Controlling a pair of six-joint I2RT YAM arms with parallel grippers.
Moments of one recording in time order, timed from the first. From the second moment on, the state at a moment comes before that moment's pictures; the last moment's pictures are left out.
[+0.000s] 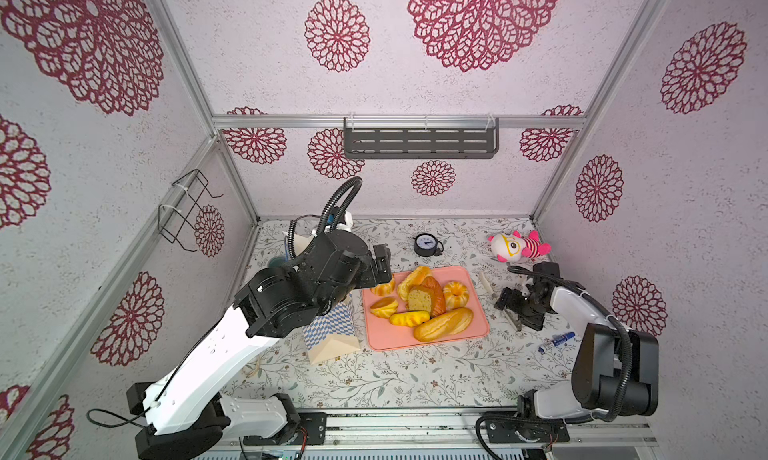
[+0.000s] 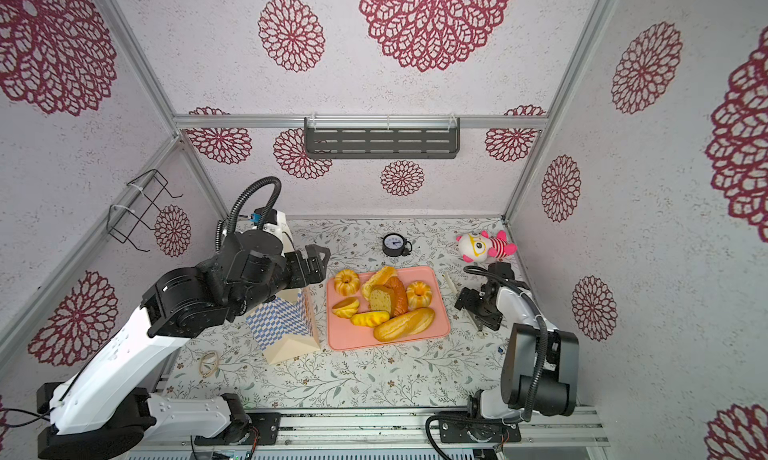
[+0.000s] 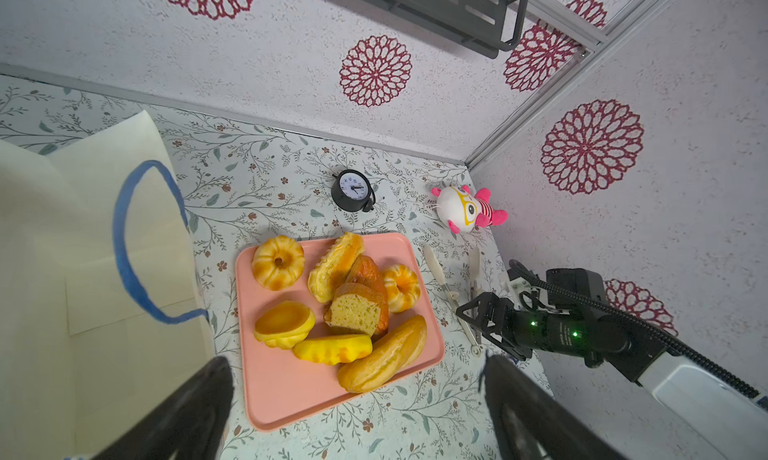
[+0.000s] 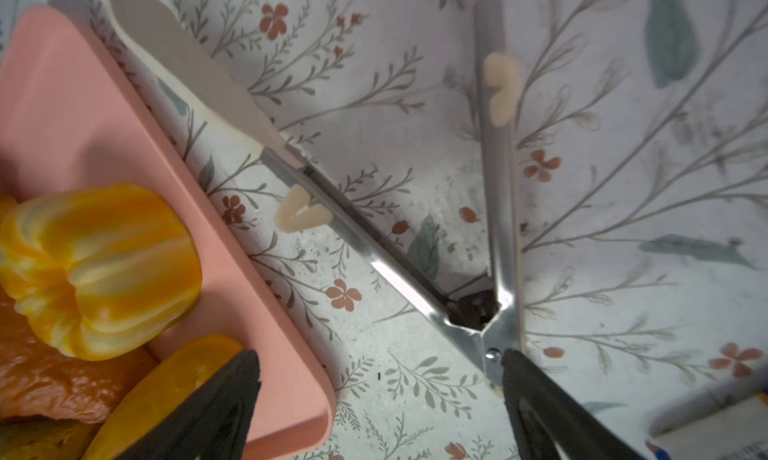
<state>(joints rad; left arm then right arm) -0.94 1.28 1.75 -1.07 -0.47 -0.80 -0.13 1.48 0.88 -0.71 -0.18 0.33</state>
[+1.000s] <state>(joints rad) -0.93 1.45 1.80 -1.02 -0.27 -0.77 -0.10 1.63 0.95 -0.72 -0.10 0.29</state>
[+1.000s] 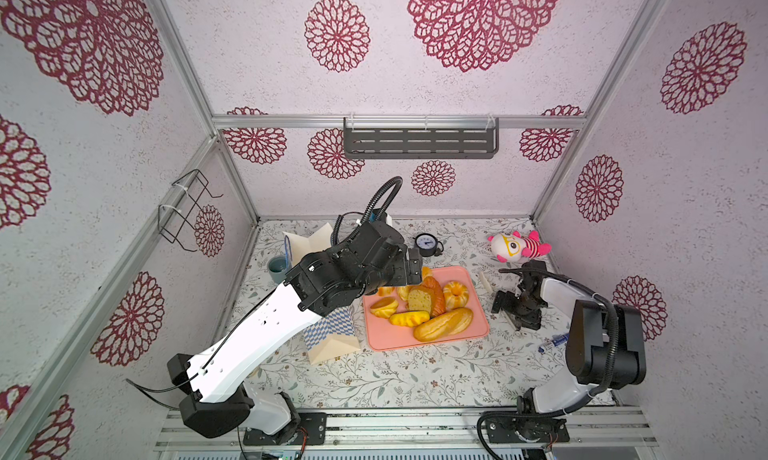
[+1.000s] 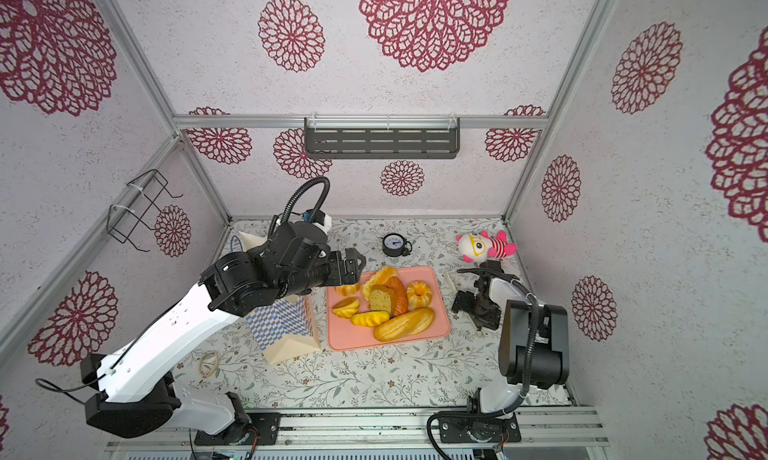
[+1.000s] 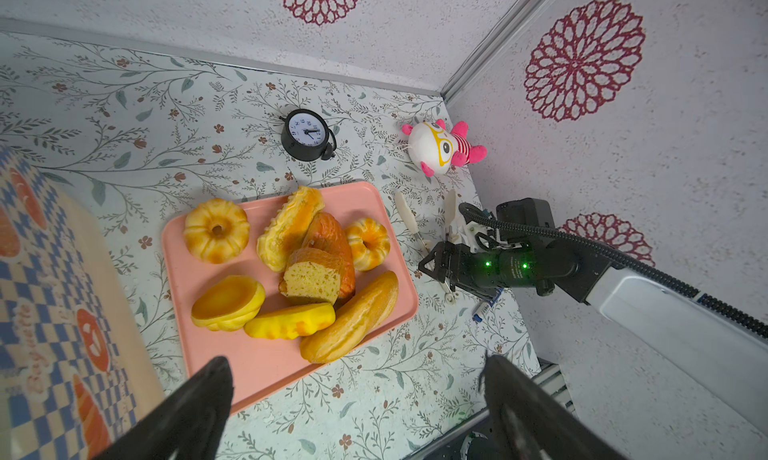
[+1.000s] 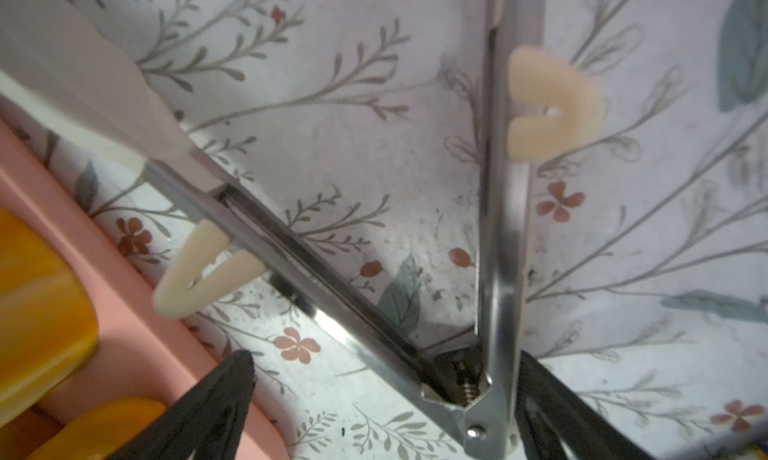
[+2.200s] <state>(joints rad) -0.93 1.40 1.74 -1.02 -0.31 -0.85 -0.03 1.85 1.18 -0.79 0.03 0.26</state>
